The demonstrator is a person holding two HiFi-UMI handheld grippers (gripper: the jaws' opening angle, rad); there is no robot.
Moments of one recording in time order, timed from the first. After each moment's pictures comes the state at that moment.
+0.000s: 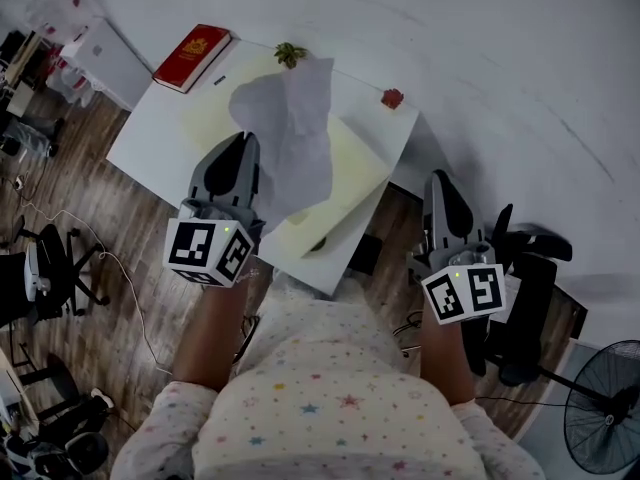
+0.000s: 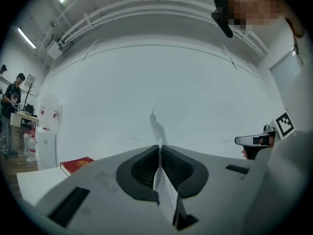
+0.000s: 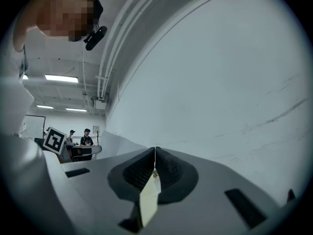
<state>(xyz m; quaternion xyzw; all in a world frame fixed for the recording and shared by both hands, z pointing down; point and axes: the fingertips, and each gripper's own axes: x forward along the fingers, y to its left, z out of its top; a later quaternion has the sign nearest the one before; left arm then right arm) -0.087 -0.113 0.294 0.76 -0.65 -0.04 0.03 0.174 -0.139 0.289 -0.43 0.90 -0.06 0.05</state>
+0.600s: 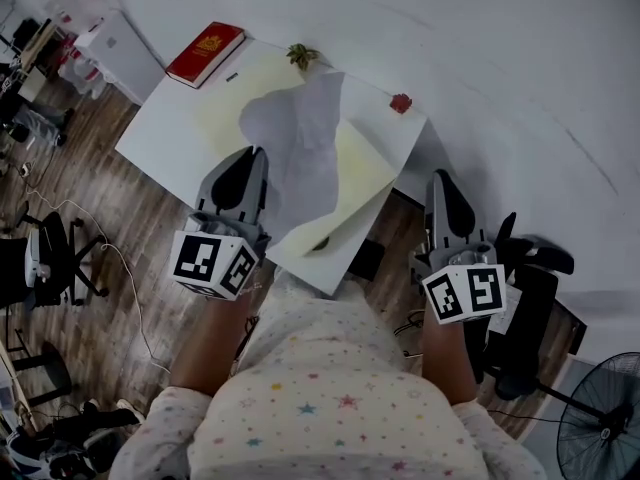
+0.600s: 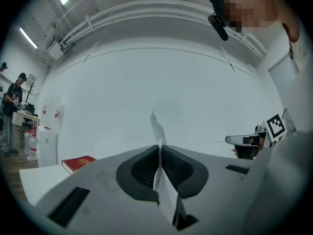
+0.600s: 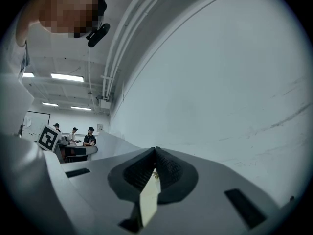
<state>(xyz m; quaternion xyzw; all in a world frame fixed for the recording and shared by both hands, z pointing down) -0.076 -0.081 0.297 0.76 -0.65 -0.05 0.03 0.167 -0.135 0.286 -0.41 0.91 -0.04 0.04</state>
